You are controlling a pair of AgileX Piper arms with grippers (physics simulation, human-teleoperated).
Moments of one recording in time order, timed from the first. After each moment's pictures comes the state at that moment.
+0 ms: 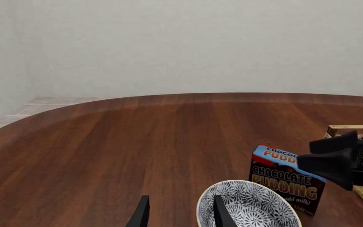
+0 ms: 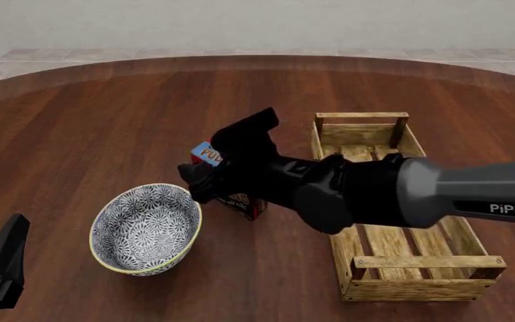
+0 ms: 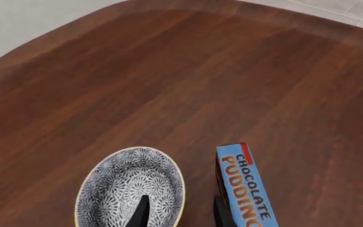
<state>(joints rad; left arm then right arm) 0.00 0.00 0.00 0.00 0.00 0.86 1.72 -1.00 -0.27 0.11</state>
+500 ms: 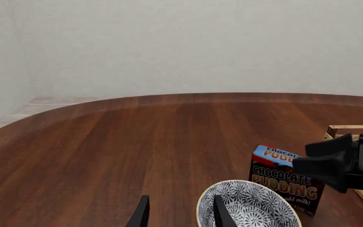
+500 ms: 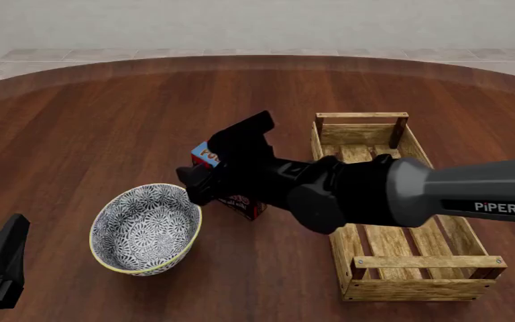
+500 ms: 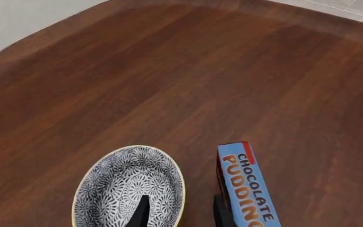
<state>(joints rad) 0.00 0.00 0.00 0.00 0.00 0.86 1.75 -1.02 -0.27 0.11</state>
